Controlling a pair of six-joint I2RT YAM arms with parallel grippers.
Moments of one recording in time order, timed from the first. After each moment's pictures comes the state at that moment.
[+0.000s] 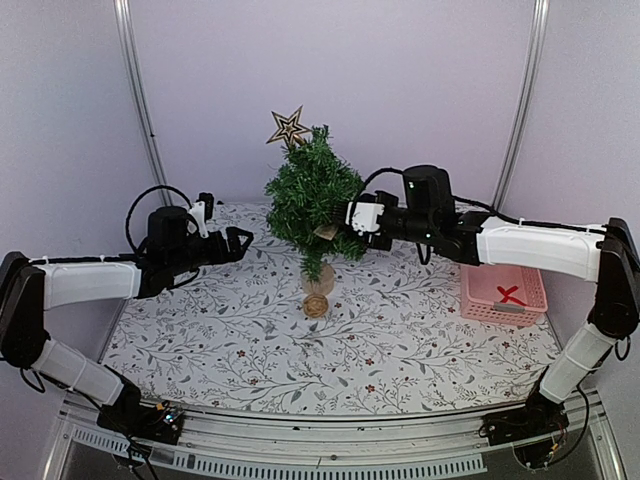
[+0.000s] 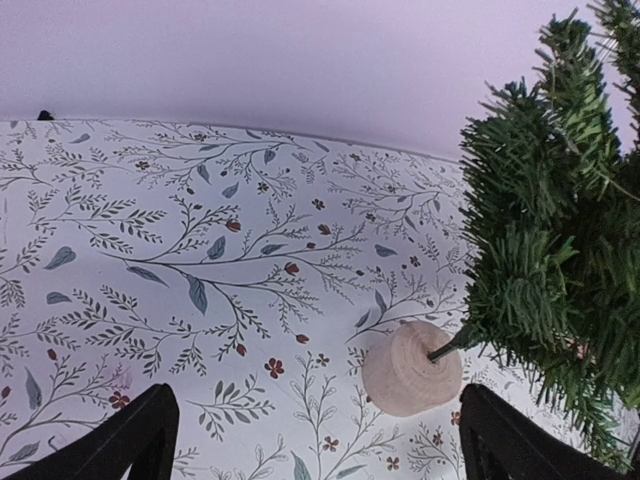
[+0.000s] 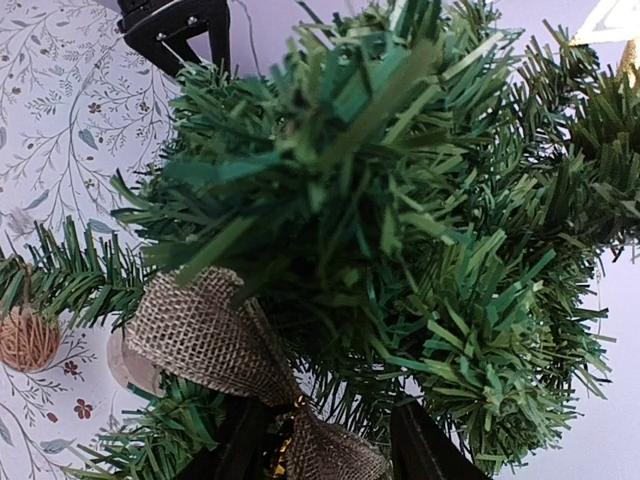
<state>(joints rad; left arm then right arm) -0.40 1.37 0.69 0.32 0.11 -0.40 0.77 1.64 1.22 0.12 -0.15 -0.96</state>
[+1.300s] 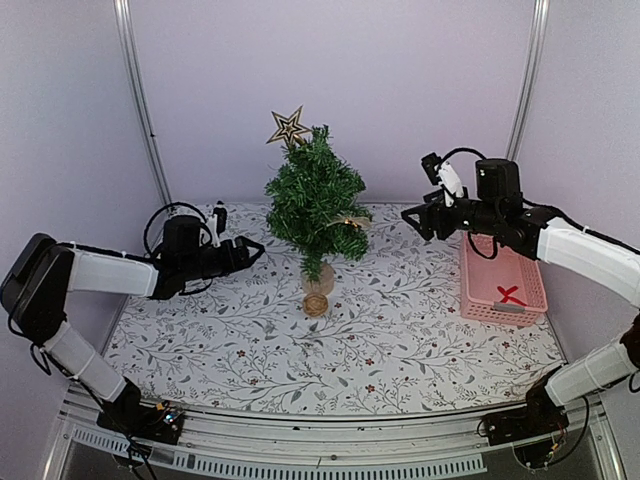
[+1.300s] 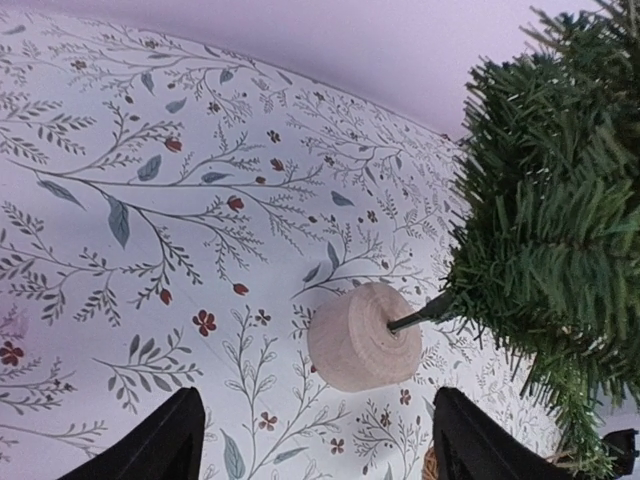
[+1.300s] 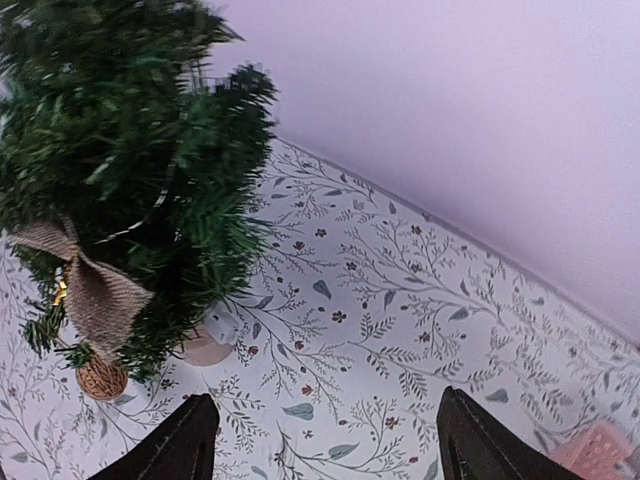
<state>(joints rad) -0.41 1.52 0.69 0.42 0.26 -0.57 0.51 1.34 1.06 -0.08 -0.20 -0.17</state>
